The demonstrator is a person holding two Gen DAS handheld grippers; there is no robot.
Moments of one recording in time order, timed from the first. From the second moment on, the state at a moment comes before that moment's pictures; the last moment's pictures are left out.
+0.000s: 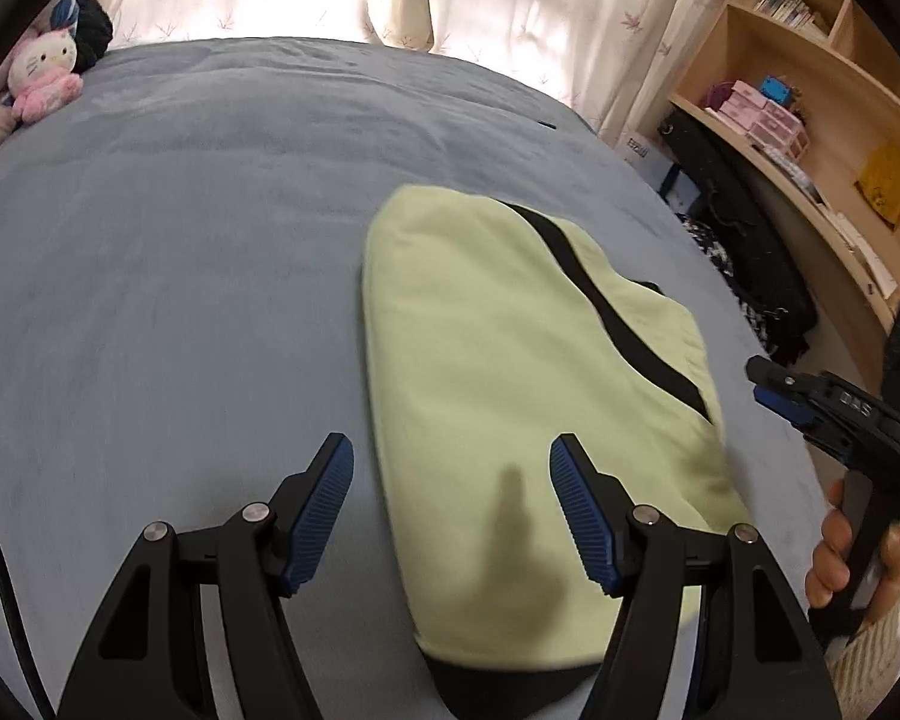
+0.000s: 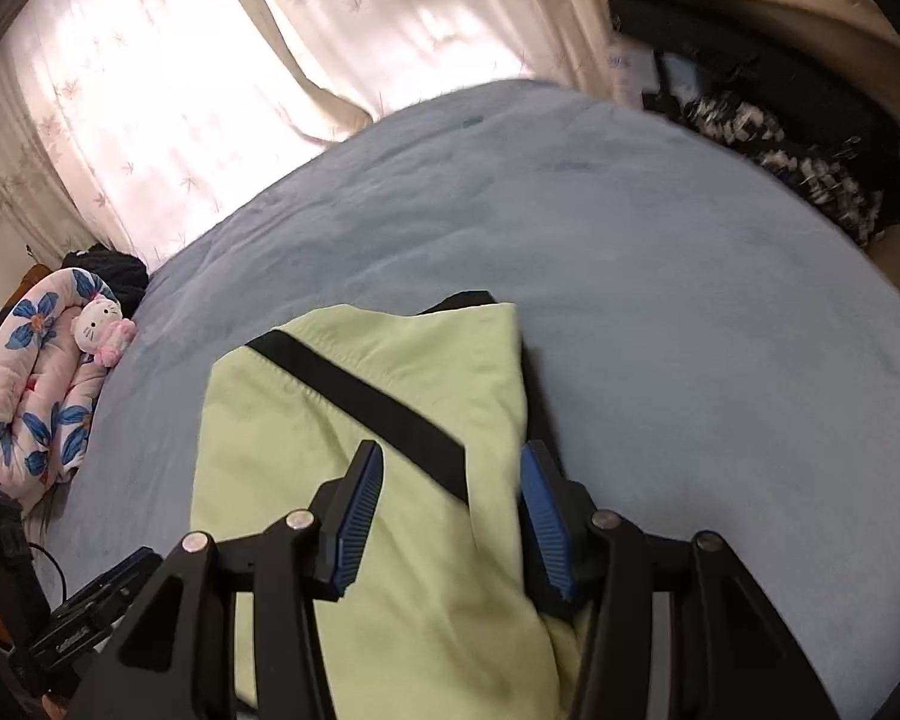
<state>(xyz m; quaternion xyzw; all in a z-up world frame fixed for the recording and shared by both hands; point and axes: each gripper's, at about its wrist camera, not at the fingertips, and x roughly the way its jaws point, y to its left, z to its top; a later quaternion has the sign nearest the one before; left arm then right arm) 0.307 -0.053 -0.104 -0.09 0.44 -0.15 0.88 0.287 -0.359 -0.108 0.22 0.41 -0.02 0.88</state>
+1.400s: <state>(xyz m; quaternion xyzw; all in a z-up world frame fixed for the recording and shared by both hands) 0.305 -0.095 -0.097 -0.05 0.42 -0.14 0.89 0.281 -0.270 -0.119 0.13 0.46 0.11 0.87</state>
